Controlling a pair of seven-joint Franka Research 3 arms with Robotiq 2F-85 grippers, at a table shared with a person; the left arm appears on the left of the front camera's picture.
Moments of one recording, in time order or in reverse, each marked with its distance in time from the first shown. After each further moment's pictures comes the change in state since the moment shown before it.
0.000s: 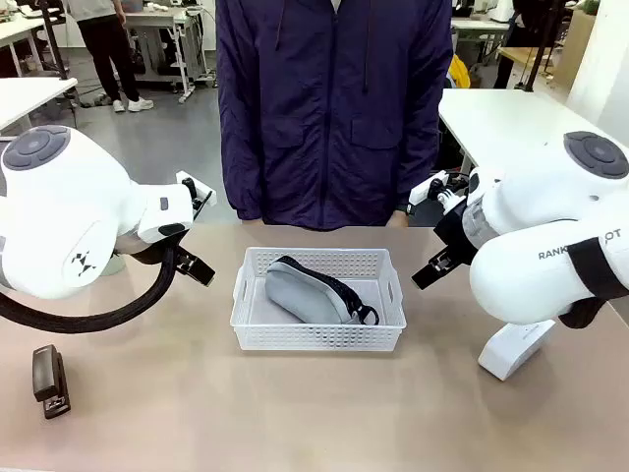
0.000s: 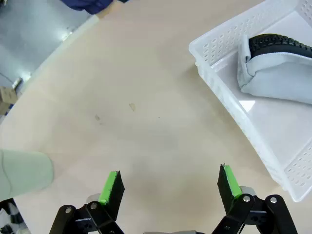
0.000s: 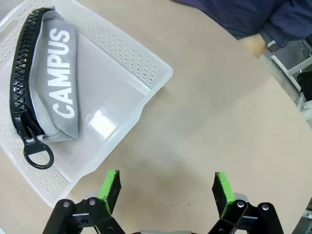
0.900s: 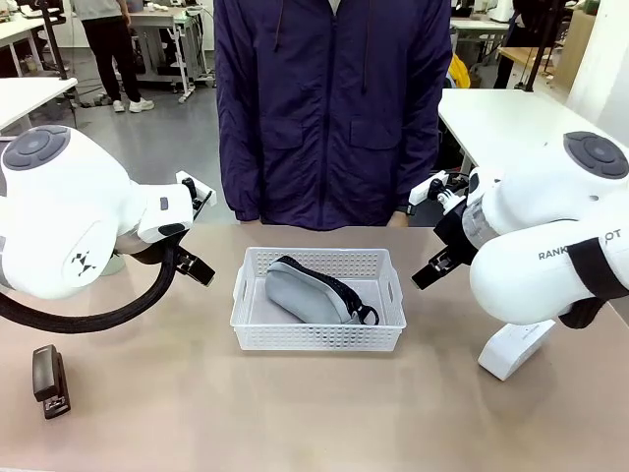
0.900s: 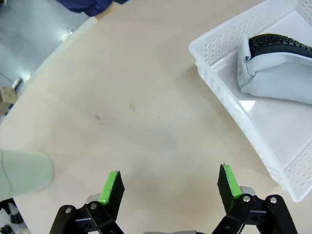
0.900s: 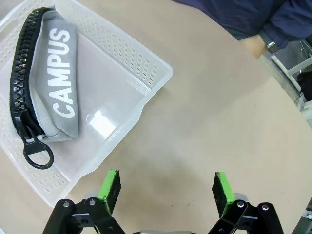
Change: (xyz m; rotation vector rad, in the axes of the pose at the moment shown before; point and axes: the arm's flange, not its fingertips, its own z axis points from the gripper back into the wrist) left arm 0.000 0.000 0.000 0.000 0.000 0.001; right arm 0.000 0.000 0.000 0.000 0.000 0.001
